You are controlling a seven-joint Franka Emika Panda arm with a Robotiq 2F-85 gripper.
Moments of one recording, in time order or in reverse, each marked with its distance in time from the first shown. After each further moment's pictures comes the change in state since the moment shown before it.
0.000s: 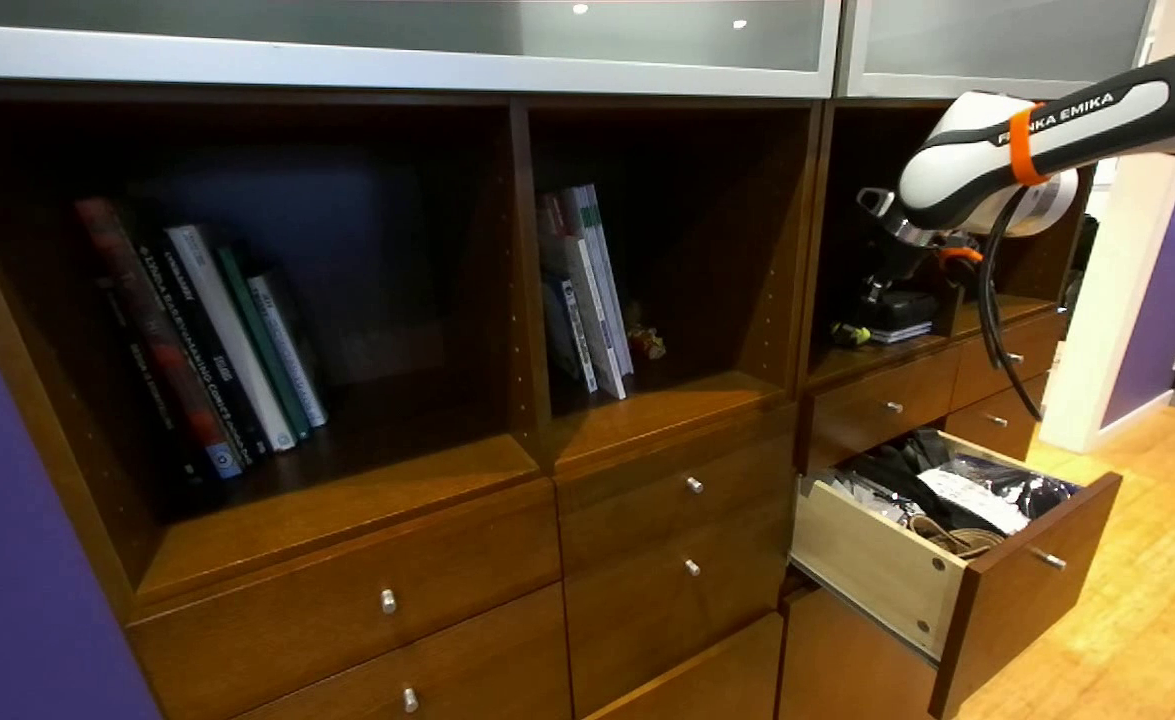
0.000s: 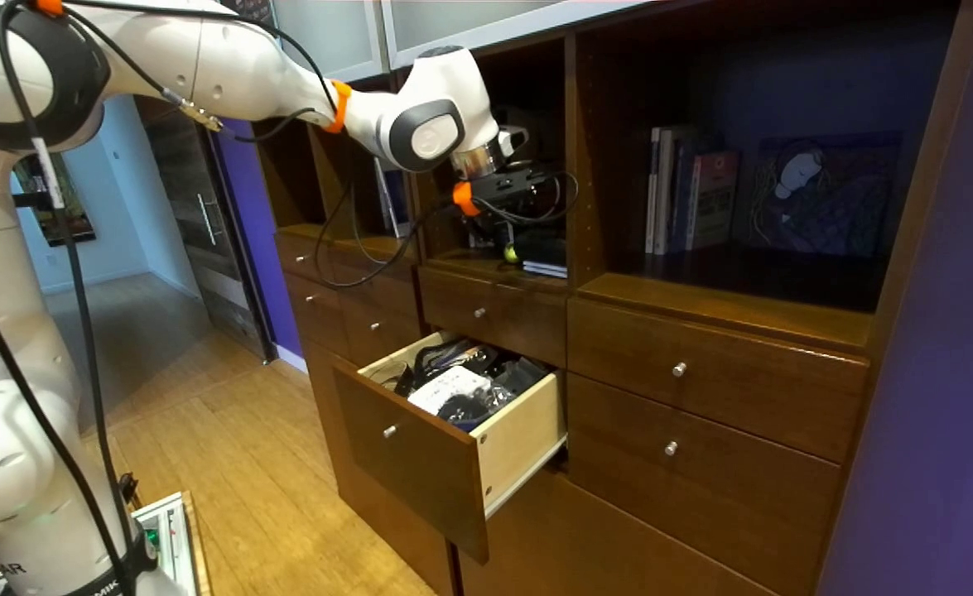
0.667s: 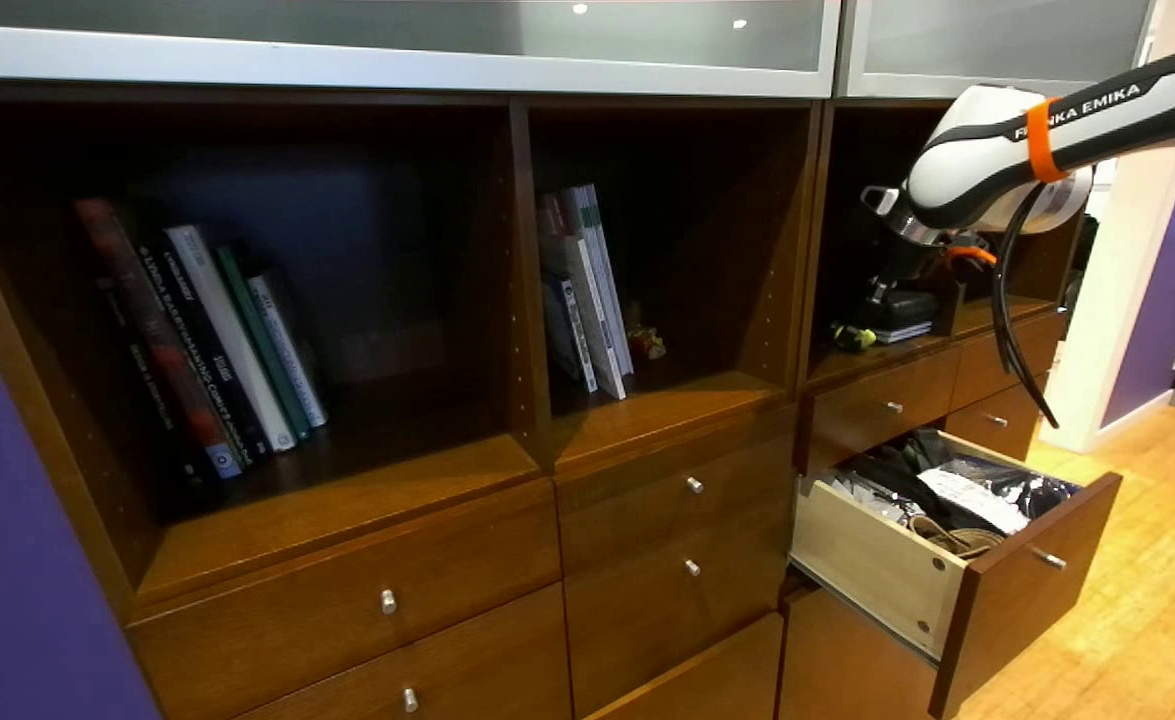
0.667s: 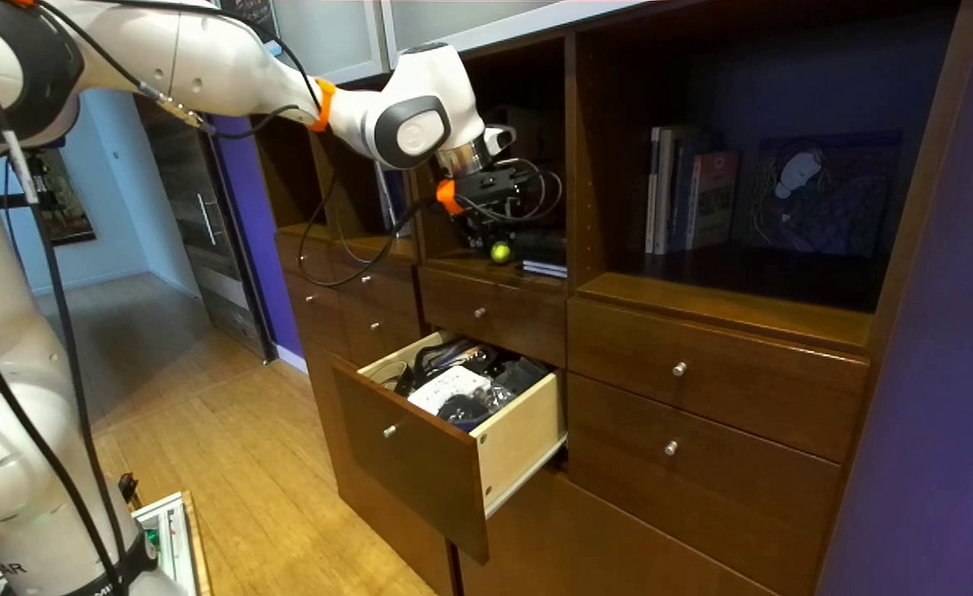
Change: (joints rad) arm 0.001 -0.061 0.019 -0.064 -0.025 -0.010 0.060
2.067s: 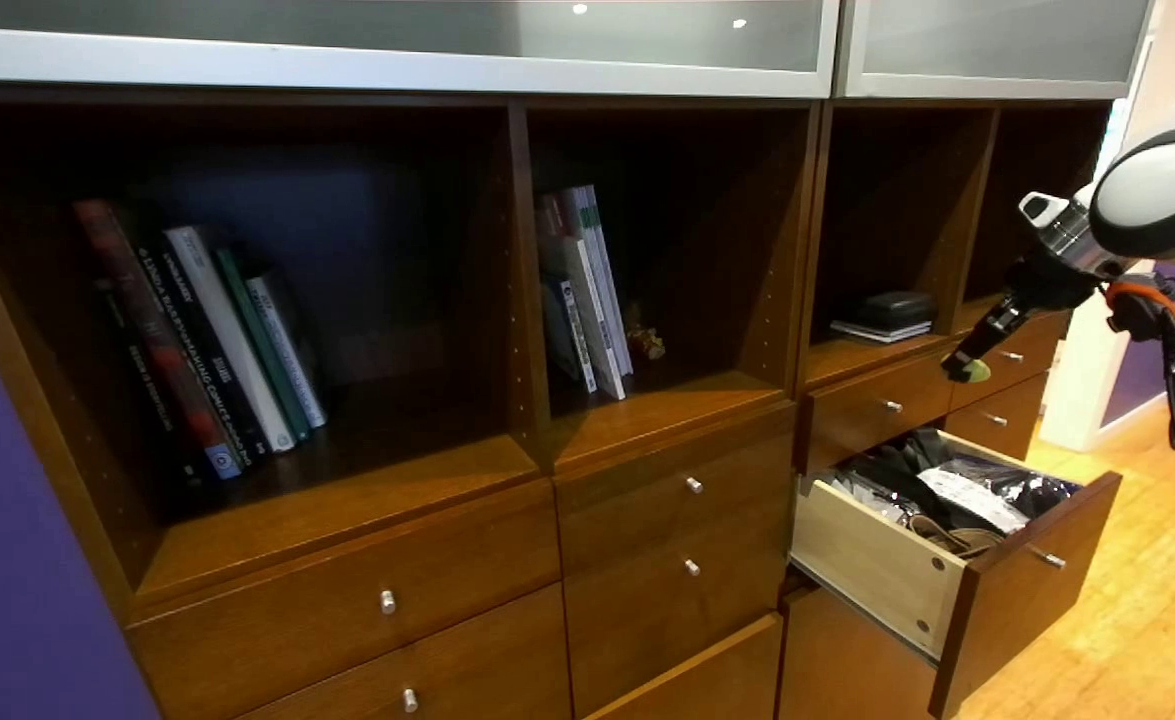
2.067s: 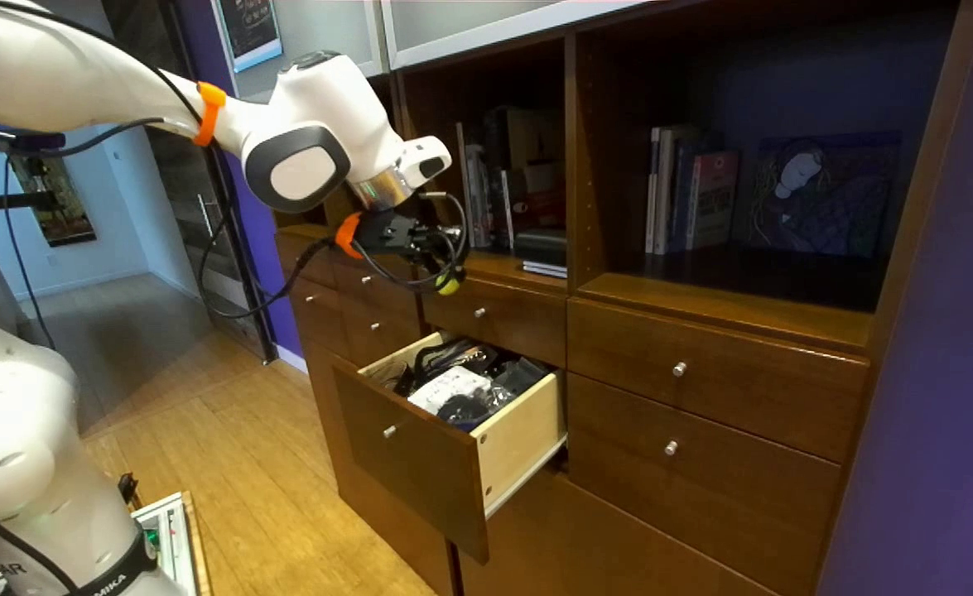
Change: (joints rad) arm 0.008 -0.471 -0.100 -0.574 0.084 0.194 0.154
